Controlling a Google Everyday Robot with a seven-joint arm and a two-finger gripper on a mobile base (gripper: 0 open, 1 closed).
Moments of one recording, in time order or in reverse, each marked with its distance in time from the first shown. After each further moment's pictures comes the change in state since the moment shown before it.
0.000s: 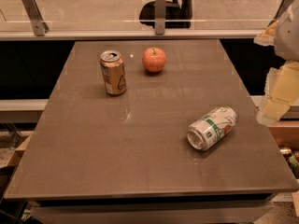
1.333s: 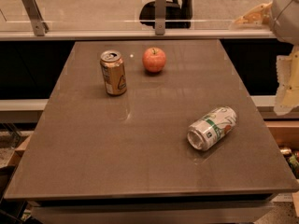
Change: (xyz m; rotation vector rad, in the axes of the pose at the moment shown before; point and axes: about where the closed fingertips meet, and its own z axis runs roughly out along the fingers) arm -0.029 0.001 -0.022 -0.064 -0.111 -0.409
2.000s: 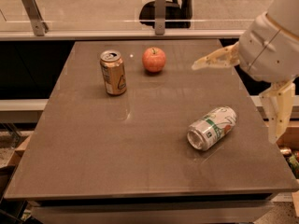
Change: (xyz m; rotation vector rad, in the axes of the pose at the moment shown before) arm -0.034 0.042 0.048 -0.155 -0.092 -0.414
